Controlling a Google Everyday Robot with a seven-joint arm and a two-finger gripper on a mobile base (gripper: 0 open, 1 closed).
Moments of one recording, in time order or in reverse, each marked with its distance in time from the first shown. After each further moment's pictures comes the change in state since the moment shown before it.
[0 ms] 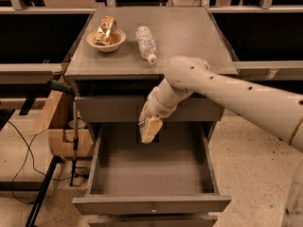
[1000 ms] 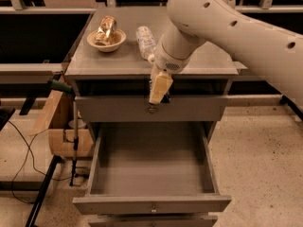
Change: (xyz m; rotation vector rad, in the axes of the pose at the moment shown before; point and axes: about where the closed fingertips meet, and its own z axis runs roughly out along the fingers) arm -0.037 -0.045 -0.167 0.220 0.183 0.082
